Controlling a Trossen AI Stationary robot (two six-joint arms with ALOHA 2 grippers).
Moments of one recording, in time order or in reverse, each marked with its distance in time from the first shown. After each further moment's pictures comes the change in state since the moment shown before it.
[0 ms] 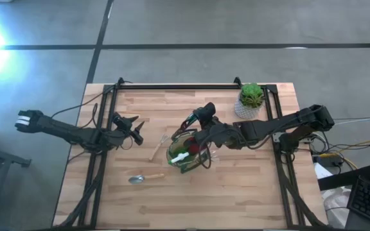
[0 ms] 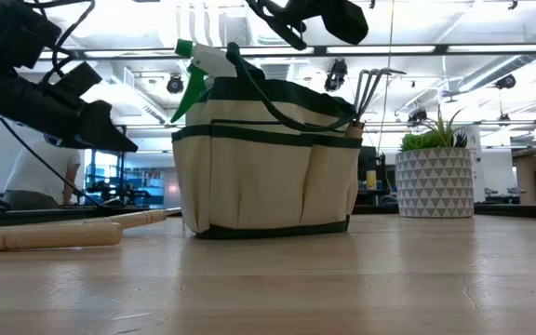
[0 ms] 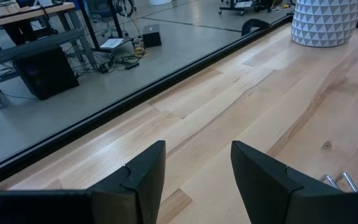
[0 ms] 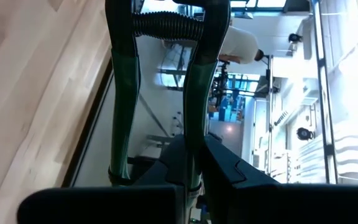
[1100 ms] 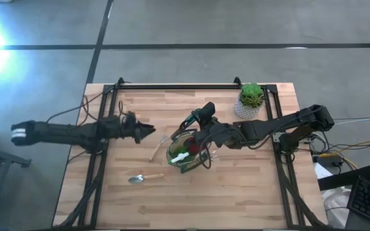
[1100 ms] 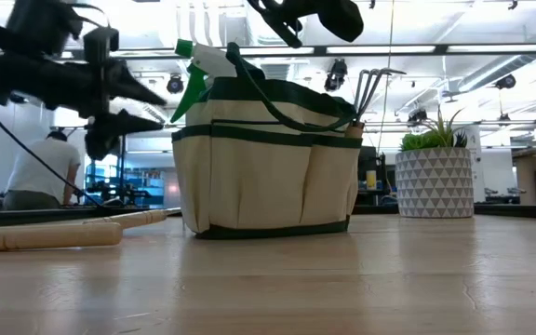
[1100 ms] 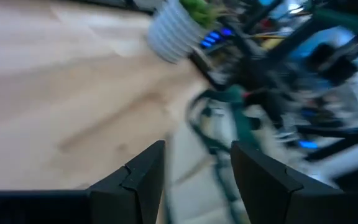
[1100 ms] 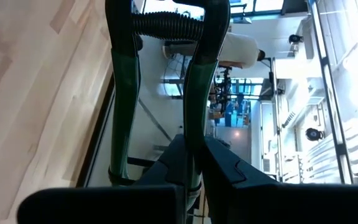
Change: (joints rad) left arm 0.320 0.005 0.057 0.216 0.928 -0.482; right arm 0.000 0.000 0.000 0.025 -0.041 0.051
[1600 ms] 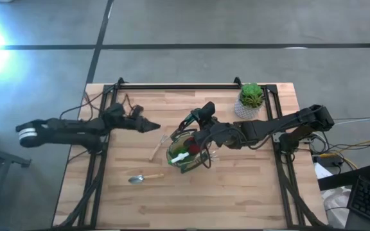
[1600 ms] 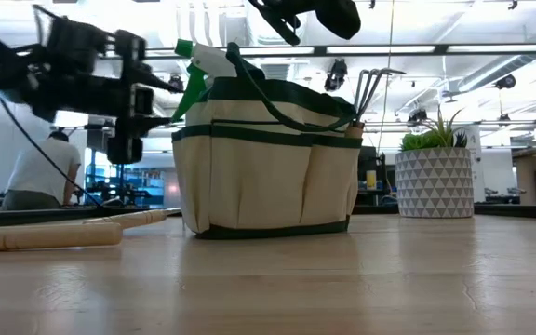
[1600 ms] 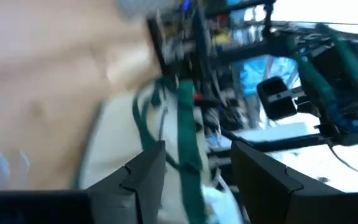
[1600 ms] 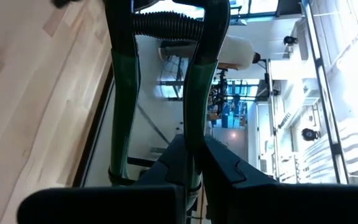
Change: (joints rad) left arm 0.271 0.310 0.030 0.371 0.535 -0.429; right arm 0.000 0.000 0.000 0.033 0.000 -0.023
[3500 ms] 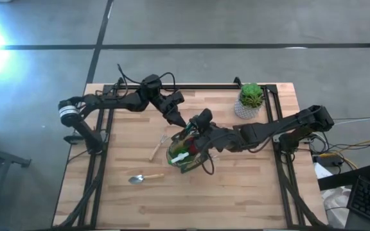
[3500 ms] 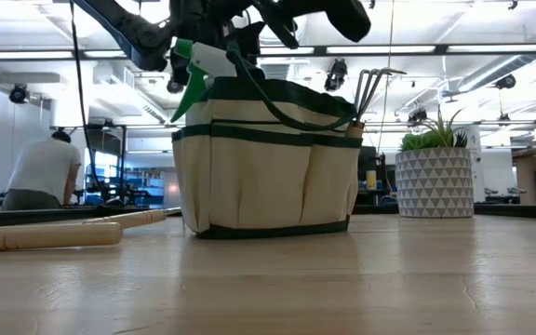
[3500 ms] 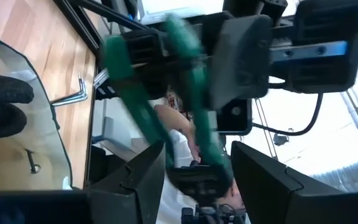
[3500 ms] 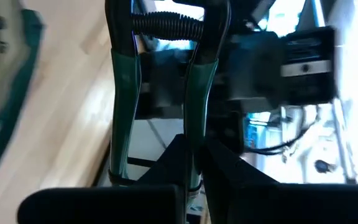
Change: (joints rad) left arm -0.001 0.610 0.805 -0.033 0.727 -0.171; right arm 0.035 0.005 -0.011 -0.057 -0.082 -0.001
